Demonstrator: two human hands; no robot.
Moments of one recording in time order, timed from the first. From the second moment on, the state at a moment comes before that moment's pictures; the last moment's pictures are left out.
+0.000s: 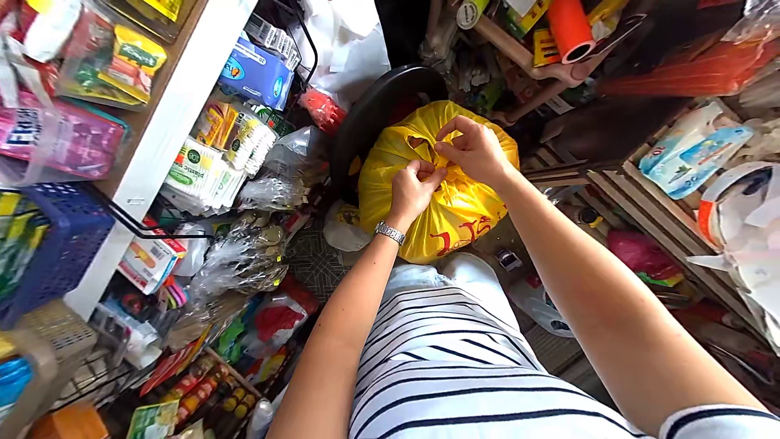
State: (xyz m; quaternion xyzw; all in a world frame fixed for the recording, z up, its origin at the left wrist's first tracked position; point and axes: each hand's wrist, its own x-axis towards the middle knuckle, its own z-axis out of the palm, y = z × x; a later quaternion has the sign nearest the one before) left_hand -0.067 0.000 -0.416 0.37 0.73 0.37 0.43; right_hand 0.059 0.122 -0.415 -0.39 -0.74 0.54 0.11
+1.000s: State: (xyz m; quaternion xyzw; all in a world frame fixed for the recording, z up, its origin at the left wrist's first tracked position) left_hand -0.093 0.027 -0.385 0.52 0.71 0.27 0.39; right_hand 0.047 0.029 -0.429 -0.53 -0.68 0.37 0.34
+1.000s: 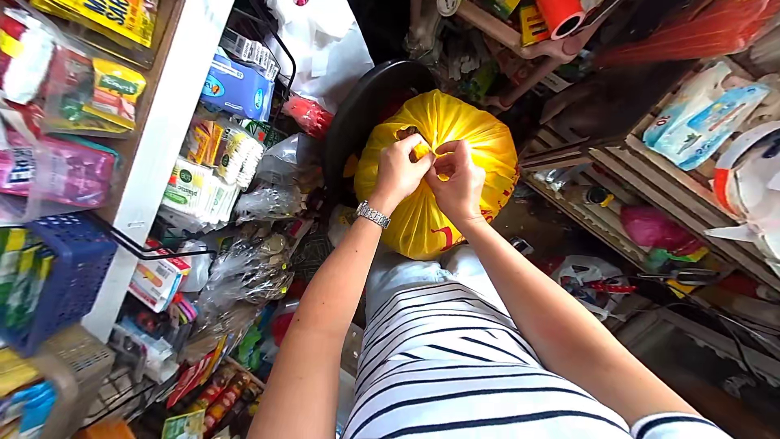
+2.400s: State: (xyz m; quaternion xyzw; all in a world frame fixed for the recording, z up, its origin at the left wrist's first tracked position) left_hand -0.064 -0.018 -0.412 0.45 0.70 0.44 0.34; right_hand 0.078 0.105 -0.398 -0.20 -0.90 0.37 0.07
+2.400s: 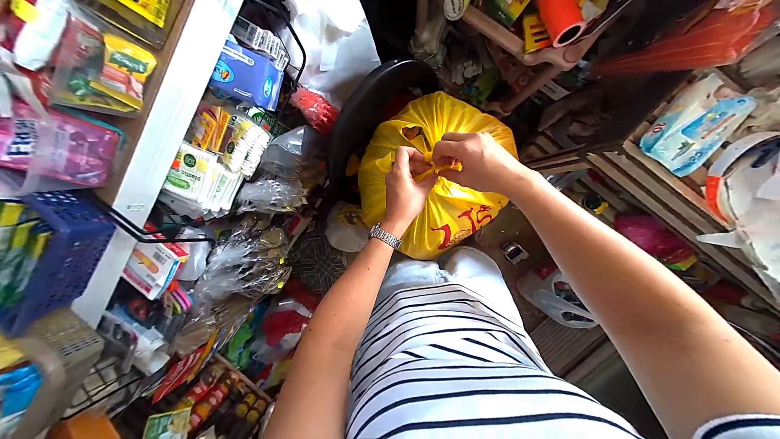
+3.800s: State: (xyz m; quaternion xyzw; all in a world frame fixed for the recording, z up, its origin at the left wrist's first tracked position) left_hand -0.064 -0.014 -0.410 0.44 0.70 0.43 0.36; right_hand 0.078 0.107 -0.407 -0.19 -0.91 0.36 0.05
